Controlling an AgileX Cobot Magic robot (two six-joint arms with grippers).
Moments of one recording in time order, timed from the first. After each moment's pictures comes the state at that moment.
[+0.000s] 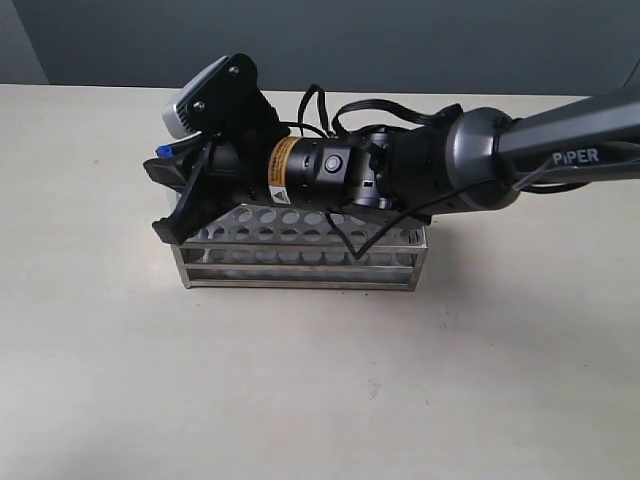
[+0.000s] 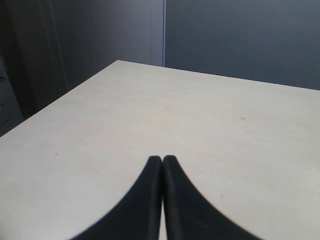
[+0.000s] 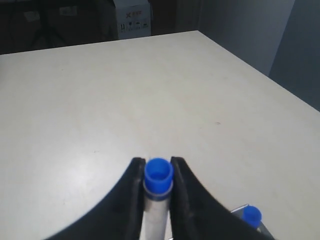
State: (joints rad) left arm 0.34 0.00 0.00 0.47 0.30 -0.52; right arm 0.89 1.99 -1.18 -0.73 -0.55 0.50
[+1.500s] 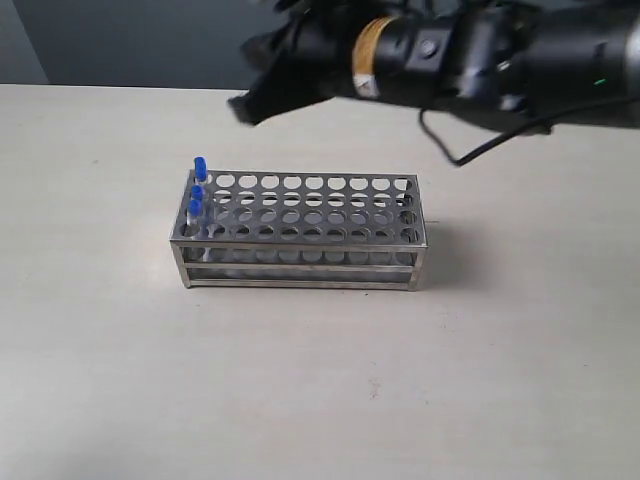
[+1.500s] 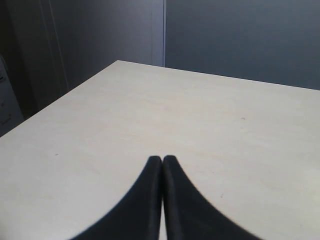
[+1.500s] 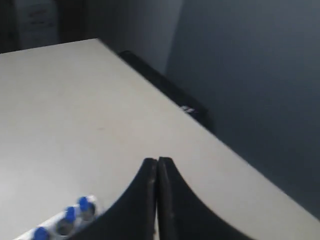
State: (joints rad) left arm 0.34 0.00 0.00 0.47 0.30 -0.52; right arm 0.74 1.68 -1.16 -0.80 -0.22 0.60
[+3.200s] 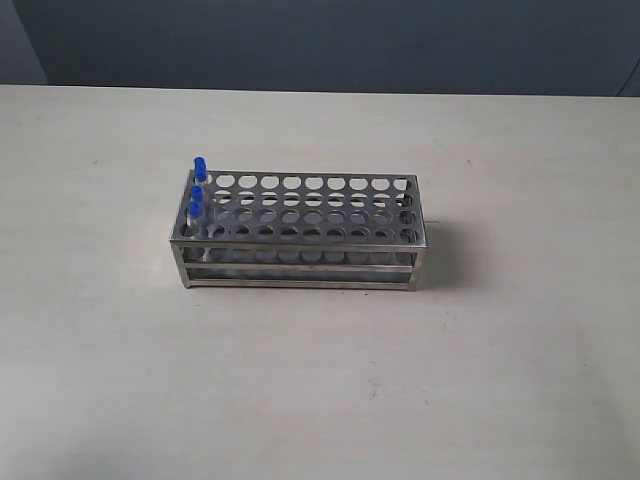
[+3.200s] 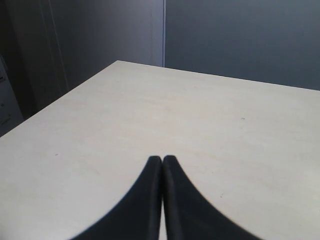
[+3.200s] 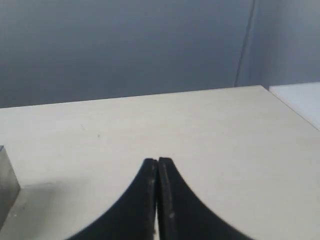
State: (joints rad) left arm 0.34 0.00 0.00 0.47 0.30 -0.52; right arm 0.05 0.17 -0.01 -0.41 0.08 0.47
